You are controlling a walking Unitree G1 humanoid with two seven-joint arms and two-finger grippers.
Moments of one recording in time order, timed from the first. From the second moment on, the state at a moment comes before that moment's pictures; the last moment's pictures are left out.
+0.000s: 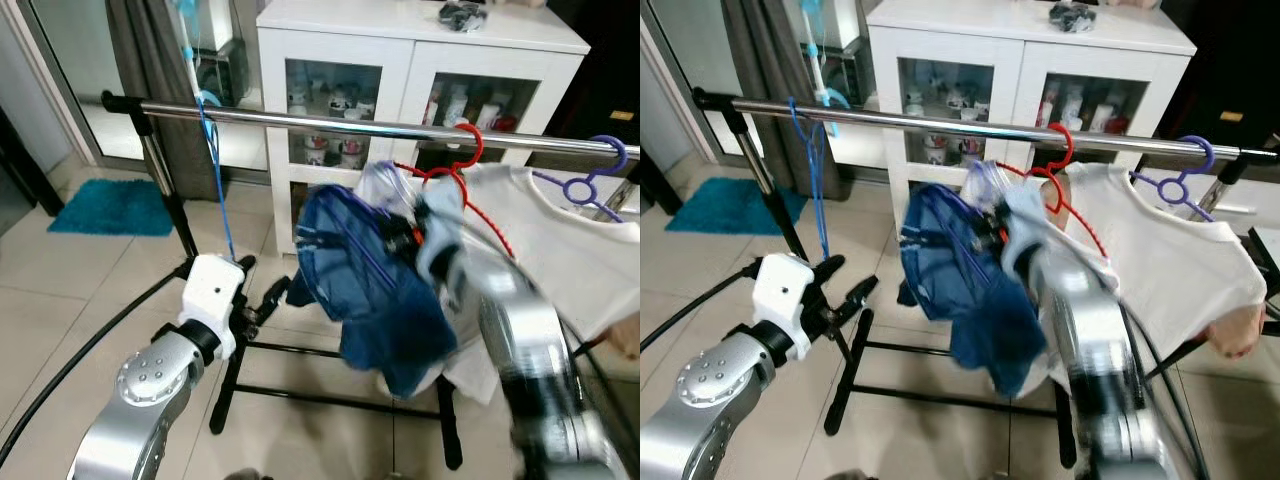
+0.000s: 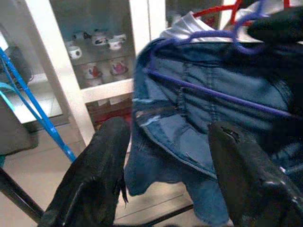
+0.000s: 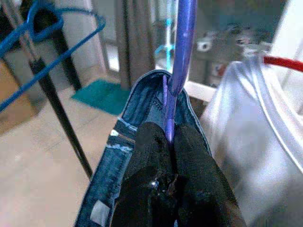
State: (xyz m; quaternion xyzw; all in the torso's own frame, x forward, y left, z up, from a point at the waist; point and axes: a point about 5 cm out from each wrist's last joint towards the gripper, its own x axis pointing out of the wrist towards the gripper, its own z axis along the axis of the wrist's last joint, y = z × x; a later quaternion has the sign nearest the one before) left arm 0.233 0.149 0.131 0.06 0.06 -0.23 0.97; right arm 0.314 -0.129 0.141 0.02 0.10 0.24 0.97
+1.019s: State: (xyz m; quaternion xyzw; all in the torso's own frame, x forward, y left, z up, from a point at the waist) left arm 0.235 0.150 0.131 0.05 0.06 -0.21 0.98; right arm 0.285 -0.127 0.155 0.01 0.06 0.29 0.96
